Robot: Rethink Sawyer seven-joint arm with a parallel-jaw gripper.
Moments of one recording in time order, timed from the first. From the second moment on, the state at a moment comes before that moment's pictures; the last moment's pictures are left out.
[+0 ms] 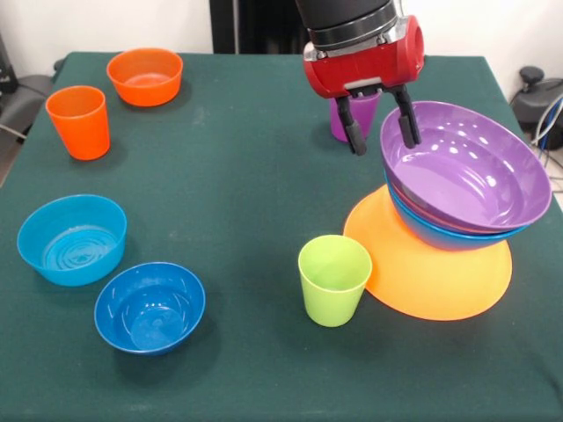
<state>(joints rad) -0.68 -0.60 0.67 1.70 -0.24 0.45 2.06</state>
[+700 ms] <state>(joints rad) -0.68 -0.56 0.67 1.69 -0.25 0.45 2.06</state>
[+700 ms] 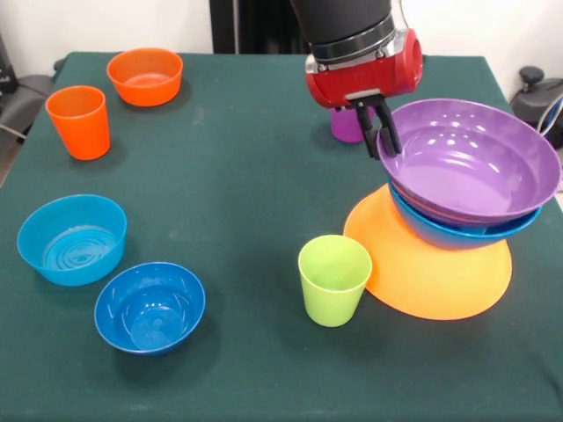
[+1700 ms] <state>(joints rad) -0.71 -0.53 0.68 1.69 -0.24 0.45 2.06</state>
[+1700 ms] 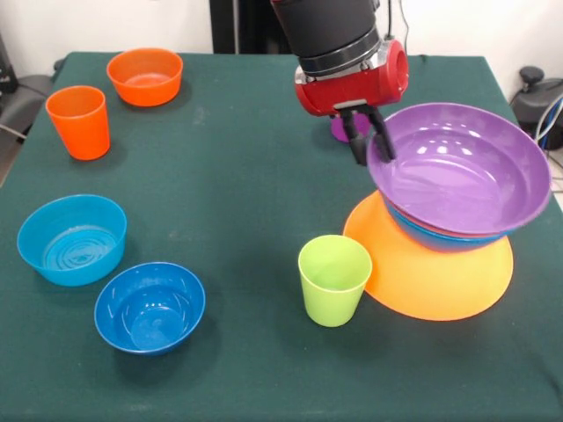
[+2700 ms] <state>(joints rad) -0.71 -0.57 0.68 1.71 -0.24 0.45 2.06</state>
